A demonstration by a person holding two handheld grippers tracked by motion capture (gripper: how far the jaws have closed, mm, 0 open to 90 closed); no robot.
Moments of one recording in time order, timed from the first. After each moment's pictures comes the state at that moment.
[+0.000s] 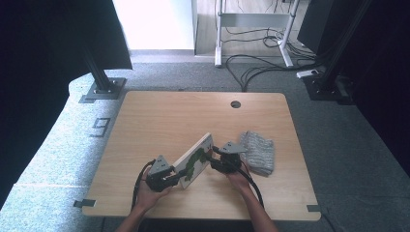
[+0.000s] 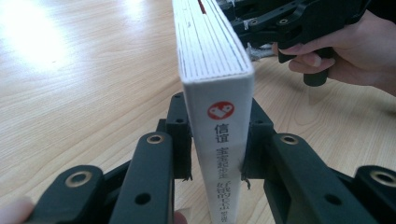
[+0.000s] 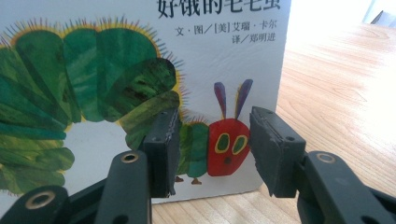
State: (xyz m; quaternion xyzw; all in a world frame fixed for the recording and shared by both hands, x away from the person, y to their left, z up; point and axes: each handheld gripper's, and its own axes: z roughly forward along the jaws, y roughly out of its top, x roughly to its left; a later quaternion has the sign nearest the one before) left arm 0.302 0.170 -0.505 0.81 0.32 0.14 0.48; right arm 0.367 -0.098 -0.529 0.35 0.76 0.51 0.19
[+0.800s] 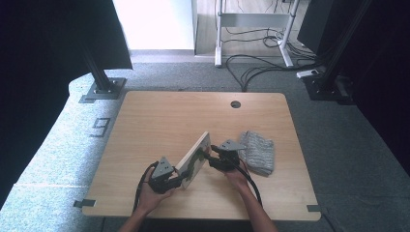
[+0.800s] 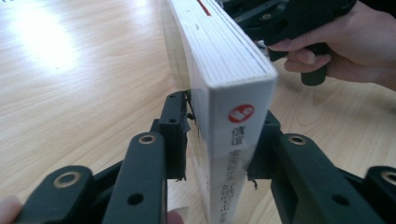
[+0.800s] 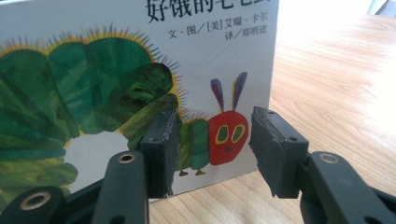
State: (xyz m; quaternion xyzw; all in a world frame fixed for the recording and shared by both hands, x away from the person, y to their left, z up) left arm 0.296 0.160 -0.505 0.81 0.31 0.15 0.47; right arm 0.374 -0.093 -0.529 0.37 0.76 0.51 0.17
